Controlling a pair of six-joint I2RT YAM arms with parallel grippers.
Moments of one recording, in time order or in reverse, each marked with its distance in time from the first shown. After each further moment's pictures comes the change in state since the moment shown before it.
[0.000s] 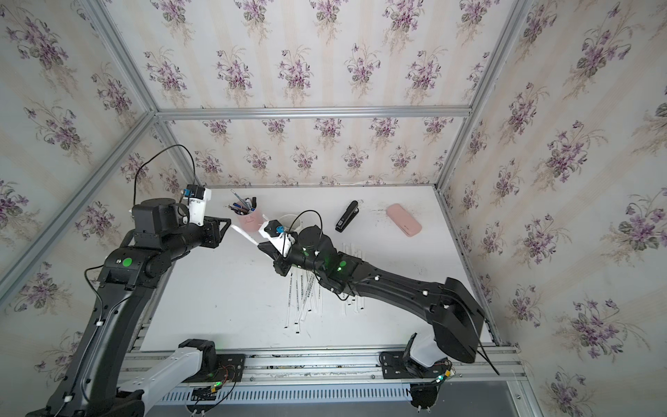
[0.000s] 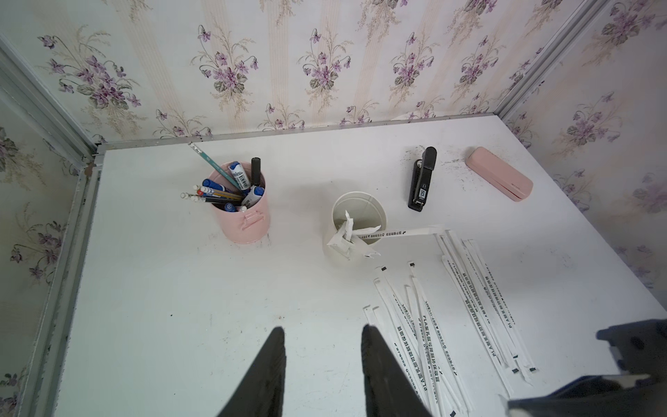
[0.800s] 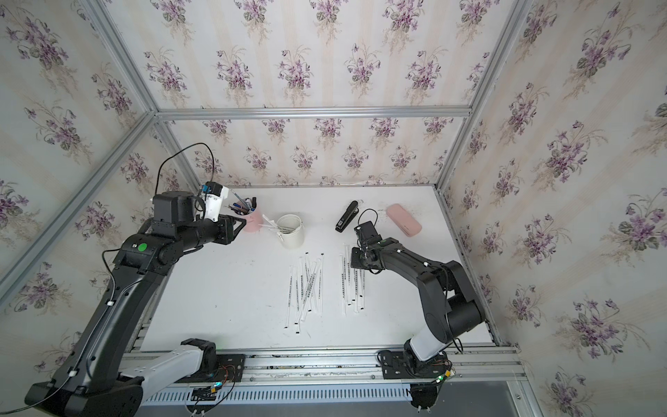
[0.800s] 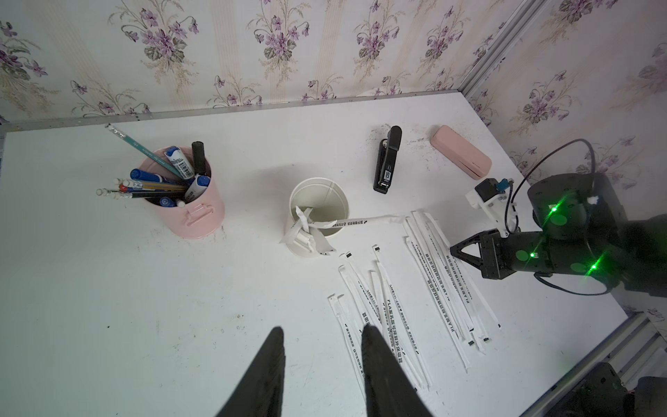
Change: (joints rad) left arm -0.088 0.095 0.040 -0.026 0.035 -0.048; right arm -0.588 0.158 -0.225 -0.556 0.084 0.438
